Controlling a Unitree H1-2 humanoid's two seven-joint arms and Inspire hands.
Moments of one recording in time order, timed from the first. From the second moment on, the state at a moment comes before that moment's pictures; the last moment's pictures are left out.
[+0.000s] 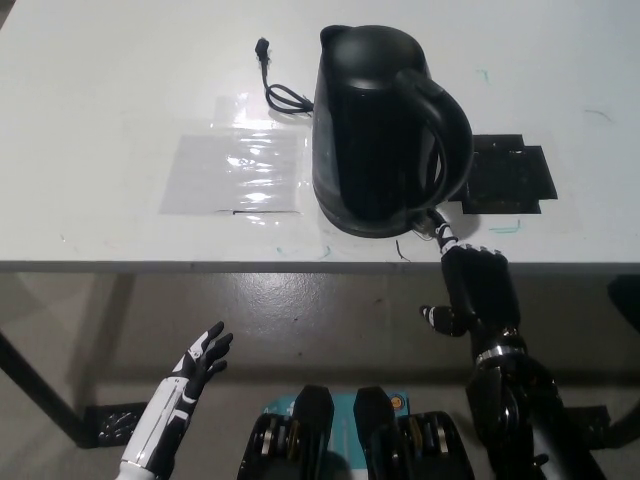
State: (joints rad) left_arm 0.10 0.17 -0.09 -0.12 0.03 -0.13 -0.11; right_arm -0.40 -0.07 0.29 0.31 -0.98 0.18 -0.17
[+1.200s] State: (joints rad) left_arm 0.09 0.17 -0.09 -0.12 0.03 -0.13 -0.12; right_arm -0.48 -0.07 0.35 0.55 -0.93 0.18 -0.30
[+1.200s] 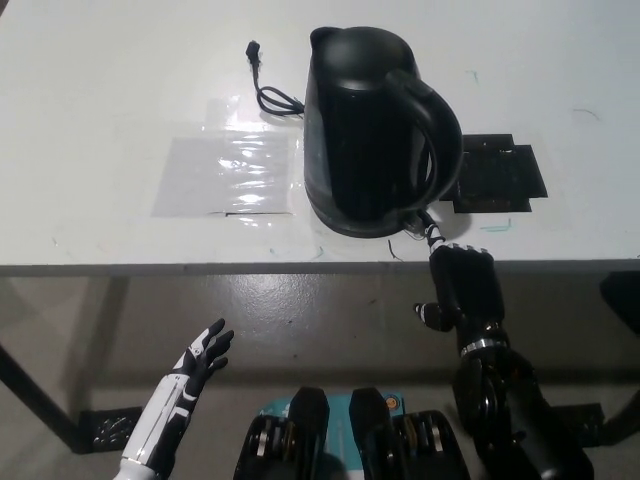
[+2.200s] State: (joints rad) left_arm 0.08 0.17 -0.09 -0.12 0.03 -0.13 -0.12; right_arm -0.50 -0.08 0.46 0.69 -0.92 0.17 -0.43
